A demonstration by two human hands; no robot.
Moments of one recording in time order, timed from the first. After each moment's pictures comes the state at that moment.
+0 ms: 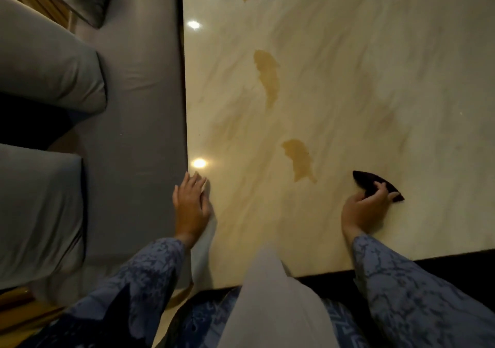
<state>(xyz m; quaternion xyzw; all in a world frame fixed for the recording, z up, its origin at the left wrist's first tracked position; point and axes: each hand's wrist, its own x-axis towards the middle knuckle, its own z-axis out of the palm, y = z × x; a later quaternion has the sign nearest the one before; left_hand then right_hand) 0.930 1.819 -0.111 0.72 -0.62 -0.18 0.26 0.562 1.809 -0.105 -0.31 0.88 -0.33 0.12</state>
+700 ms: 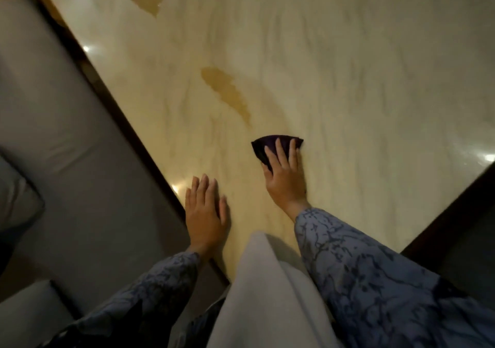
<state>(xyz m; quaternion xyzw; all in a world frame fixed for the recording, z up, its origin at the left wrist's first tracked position) 0.959 1.666 -0.128 0.56 -0.79 -0.18 0.18 0.741 1.678 -0.124 -0.56 0.82 -0.14 0.07</state>
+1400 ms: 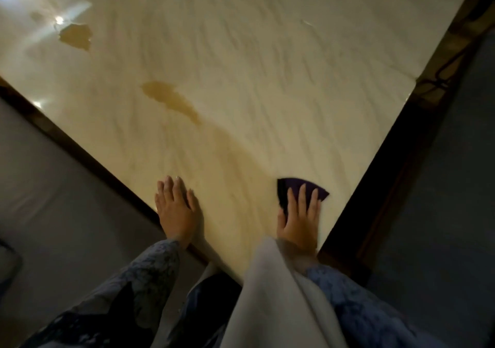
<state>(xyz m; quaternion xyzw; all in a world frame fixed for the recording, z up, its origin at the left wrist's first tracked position) 0.961 1.665 -0.119 0.55 -0.81 -0.18 0.08 0.791 1.883 -0.121 -0.31 0.94 -0.15 0.04</state>
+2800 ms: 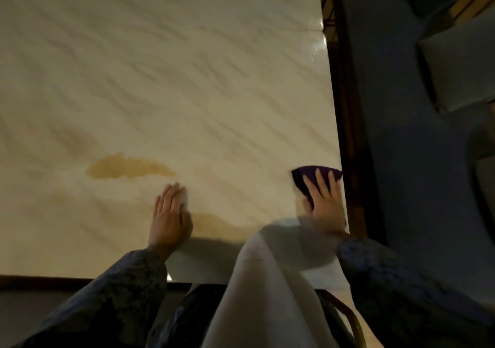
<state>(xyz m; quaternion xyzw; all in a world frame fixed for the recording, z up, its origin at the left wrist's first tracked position) 0.907 1.495 -0.102 0.10 -0.97 -0.22 -0.04 0.808 1.874 -0.111 -0.11 0.98 -0.14 0.06</state>
